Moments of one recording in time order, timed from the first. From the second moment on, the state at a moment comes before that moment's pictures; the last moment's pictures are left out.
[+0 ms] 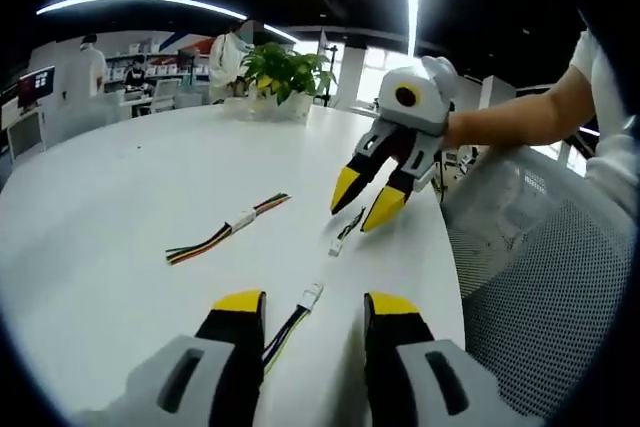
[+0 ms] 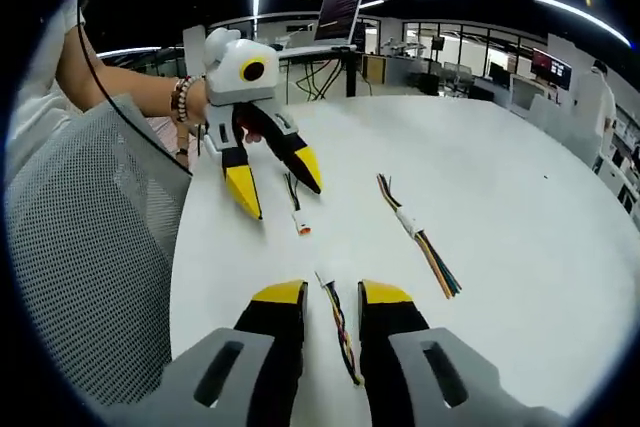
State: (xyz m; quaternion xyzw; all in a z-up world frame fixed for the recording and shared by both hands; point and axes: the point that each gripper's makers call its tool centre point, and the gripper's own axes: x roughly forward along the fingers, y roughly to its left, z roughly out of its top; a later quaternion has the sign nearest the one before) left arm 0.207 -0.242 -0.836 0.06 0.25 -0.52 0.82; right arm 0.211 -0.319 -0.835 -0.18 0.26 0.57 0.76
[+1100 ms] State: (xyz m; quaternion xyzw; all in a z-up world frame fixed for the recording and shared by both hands) left arm 0.213 -0.247 -0.846 0.14 0.23 -0.53 0.80; right arm 0.212 -0.307 -0.848 -0.21 0.23 0.59 0.74
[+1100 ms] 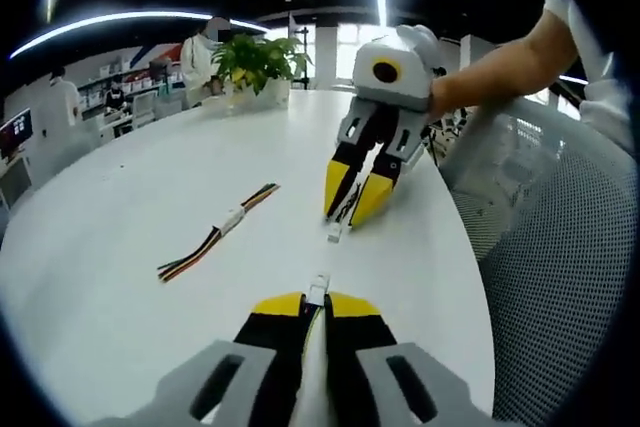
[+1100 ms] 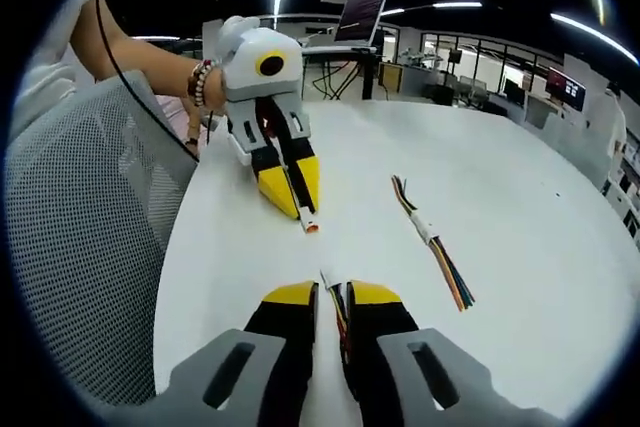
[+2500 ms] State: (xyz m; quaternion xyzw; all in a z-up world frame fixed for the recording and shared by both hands) left arm 0.215 -0.277 -0.826 0.28 0.24 -0.58 0.73; right arm 0.206 -0.295 -0.818 -0.26 0.22 0.60 0.72
